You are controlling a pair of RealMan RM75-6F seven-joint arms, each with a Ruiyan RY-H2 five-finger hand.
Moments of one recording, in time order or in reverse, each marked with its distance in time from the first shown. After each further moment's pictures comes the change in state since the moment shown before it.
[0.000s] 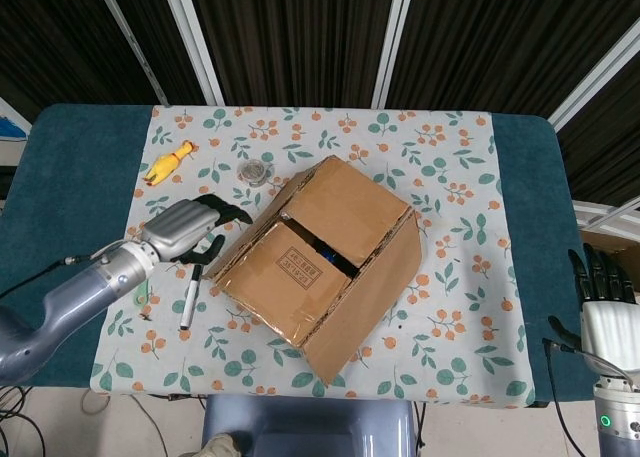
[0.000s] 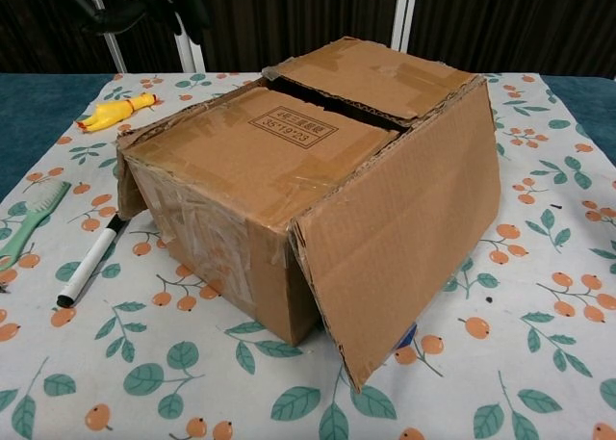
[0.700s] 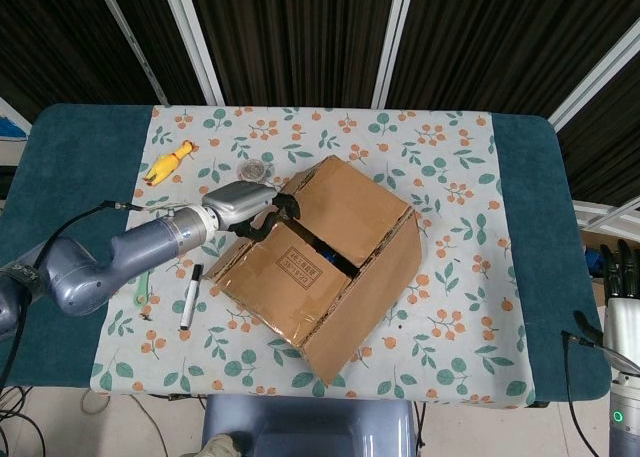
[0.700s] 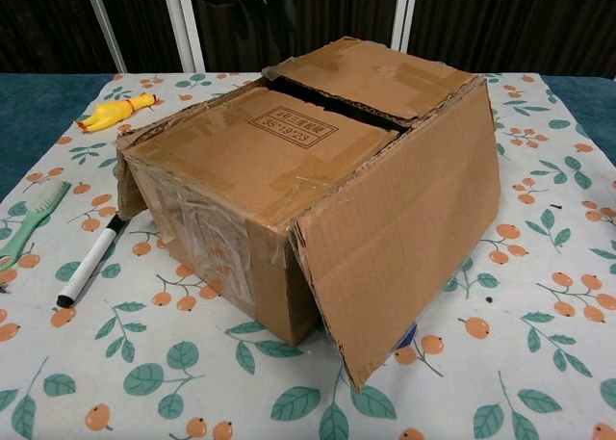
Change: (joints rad) left arm -0.260 -0.136 -0.086 0.232 -0.098 -0.340 -0.142; right arm -0.033 -0.006 0.075 0.027 0.050 -0.003 -0.054
